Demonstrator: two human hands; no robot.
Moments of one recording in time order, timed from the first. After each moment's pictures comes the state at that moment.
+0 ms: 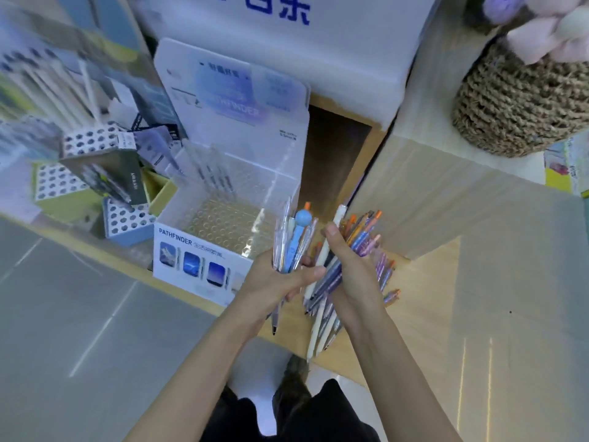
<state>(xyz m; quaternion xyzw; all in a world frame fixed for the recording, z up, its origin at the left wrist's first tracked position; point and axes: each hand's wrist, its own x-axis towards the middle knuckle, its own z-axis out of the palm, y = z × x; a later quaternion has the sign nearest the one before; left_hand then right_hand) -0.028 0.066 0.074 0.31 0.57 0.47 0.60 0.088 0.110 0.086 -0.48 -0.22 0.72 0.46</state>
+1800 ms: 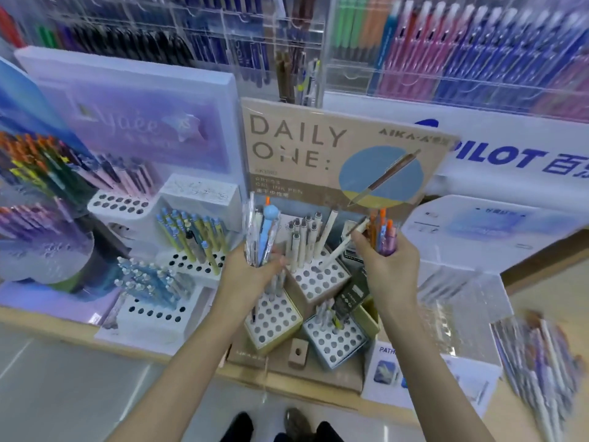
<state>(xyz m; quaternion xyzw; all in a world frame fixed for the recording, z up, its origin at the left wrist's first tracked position) -0.488 0.137 0.138 0.42 0.64 0.49 0.42 -0.299 0.164 0.148 -0.60 -0.48 0.35 0.53</state>
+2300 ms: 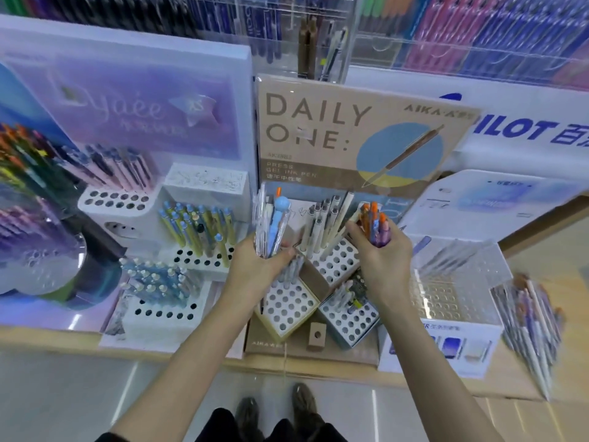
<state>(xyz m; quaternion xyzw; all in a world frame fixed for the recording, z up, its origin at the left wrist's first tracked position) -0.521 0.144 0.124 0.46 0.60 0.46 0.47 -0.344 0.150 0.135 -0.60 -0.48 0.33 0.55</state>
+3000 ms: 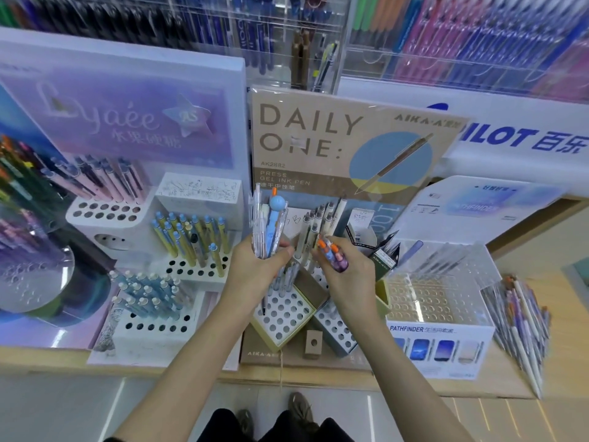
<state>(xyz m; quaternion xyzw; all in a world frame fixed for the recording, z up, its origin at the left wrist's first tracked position) -0.518 0.152 0.126 0.45 0.56 0.49 0.49 -0.365 0.143 0.107 -0.63 -0.60 0.23 0.43</state>
